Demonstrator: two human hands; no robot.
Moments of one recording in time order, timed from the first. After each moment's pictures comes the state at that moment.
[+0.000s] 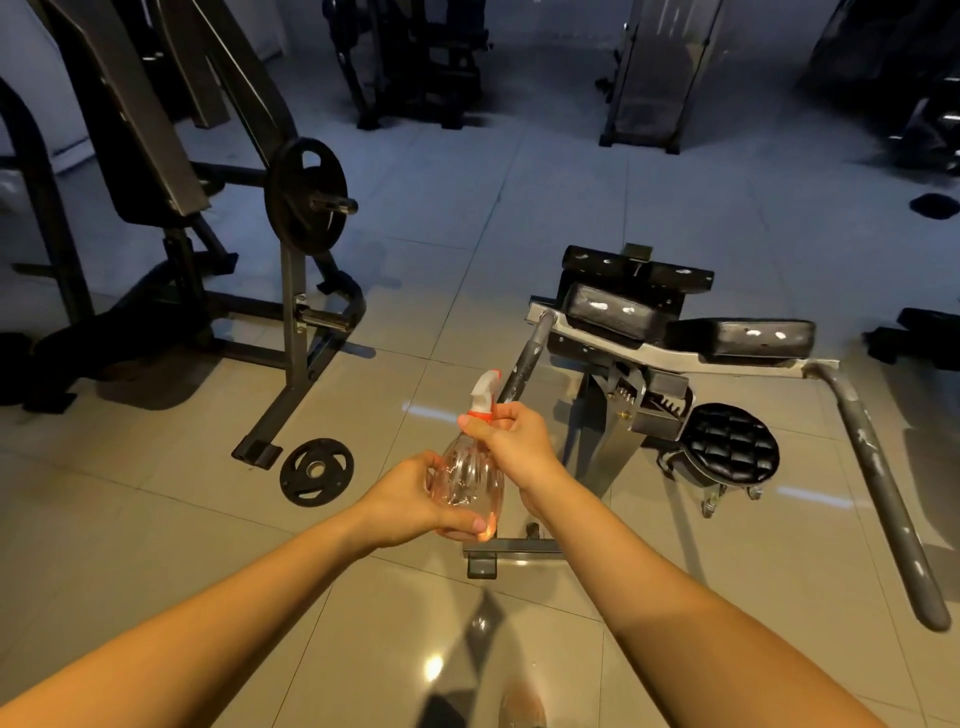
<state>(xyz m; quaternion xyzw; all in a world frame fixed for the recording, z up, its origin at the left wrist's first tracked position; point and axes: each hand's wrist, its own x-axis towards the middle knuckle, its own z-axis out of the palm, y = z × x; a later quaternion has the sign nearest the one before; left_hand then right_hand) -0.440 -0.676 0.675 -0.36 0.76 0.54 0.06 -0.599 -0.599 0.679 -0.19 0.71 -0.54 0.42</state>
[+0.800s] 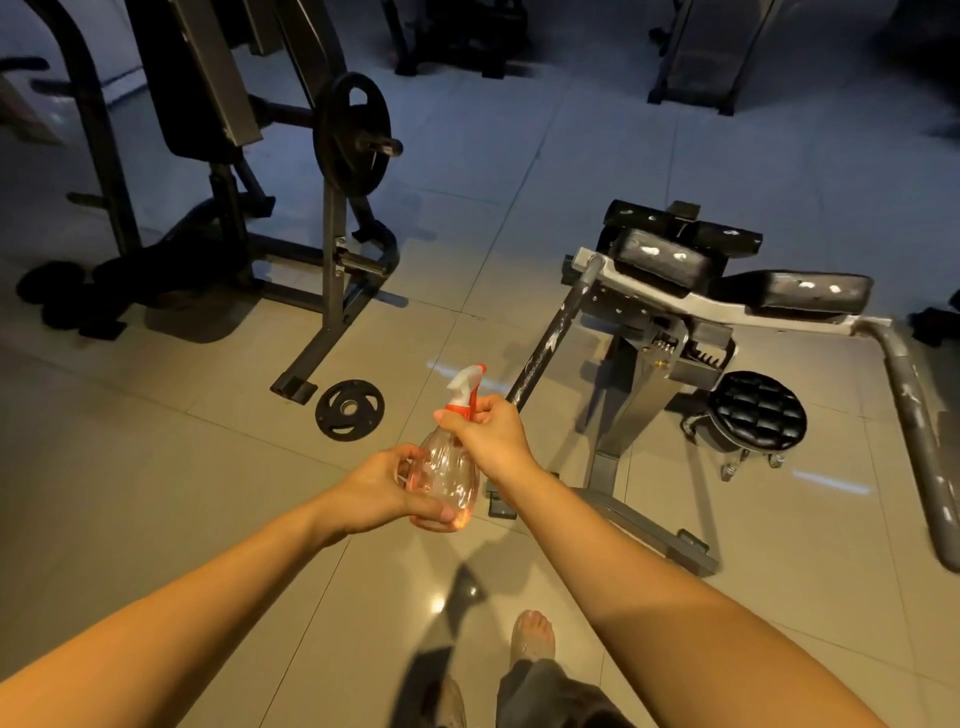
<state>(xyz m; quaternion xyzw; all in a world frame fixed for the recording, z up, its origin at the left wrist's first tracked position) -0.315 -0.652 0.650 -0.41 0.70 0.58 0.05 -0.483 -0.592 0.645 -0.20 0.73 -0.48 0.43</state>
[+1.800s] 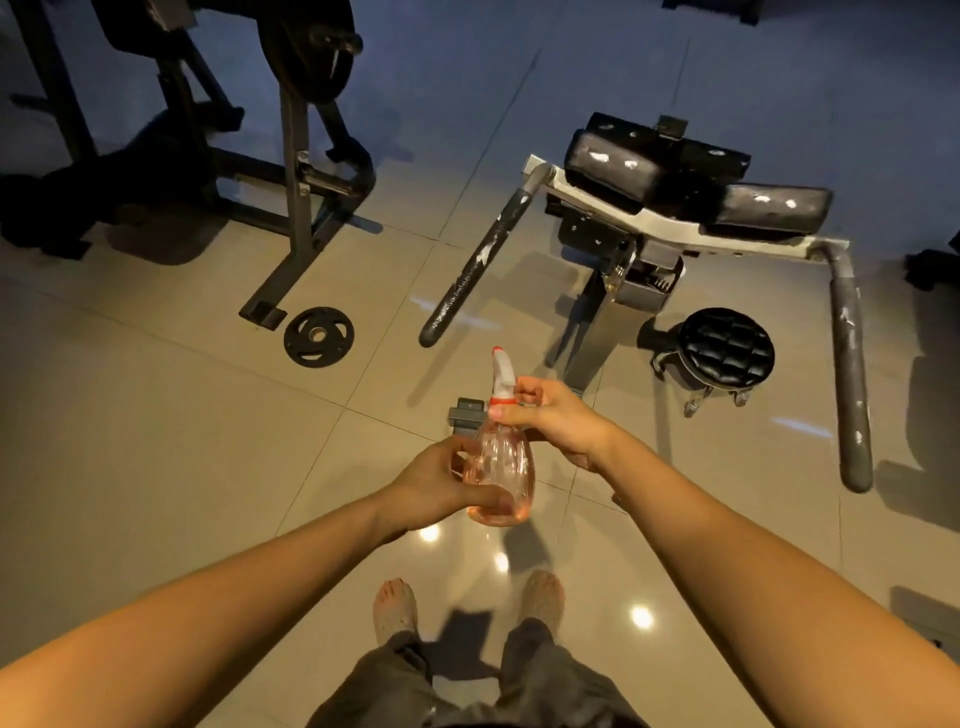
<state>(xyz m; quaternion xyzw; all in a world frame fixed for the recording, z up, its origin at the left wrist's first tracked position) -0.419 -0.477 0.616 -0.42 0.67 0.61 0.06 -0.622 -0.429 0.607 -0.27 0.62 -0.42 0.61</state>
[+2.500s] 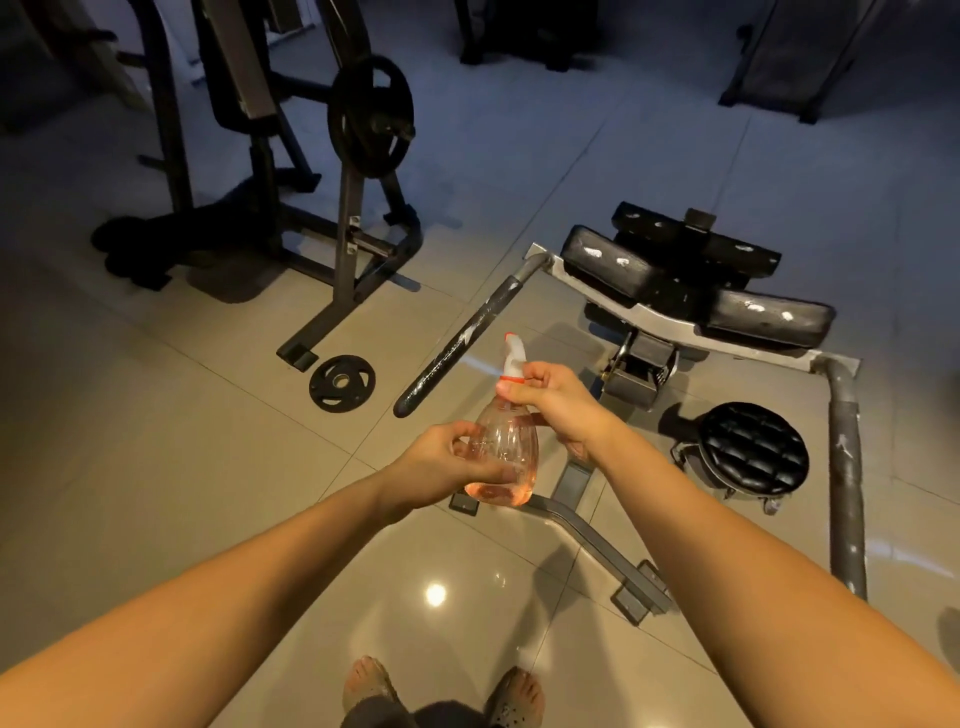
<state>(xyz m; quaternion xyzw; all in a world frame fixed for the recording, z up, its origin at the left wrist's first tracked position) -0.538 -0.512 0.664 -0.43 0.63 0.65 -0.04 -0.740 -0.493 0.650 -0.32 0.60 -0.46 0.57</state>
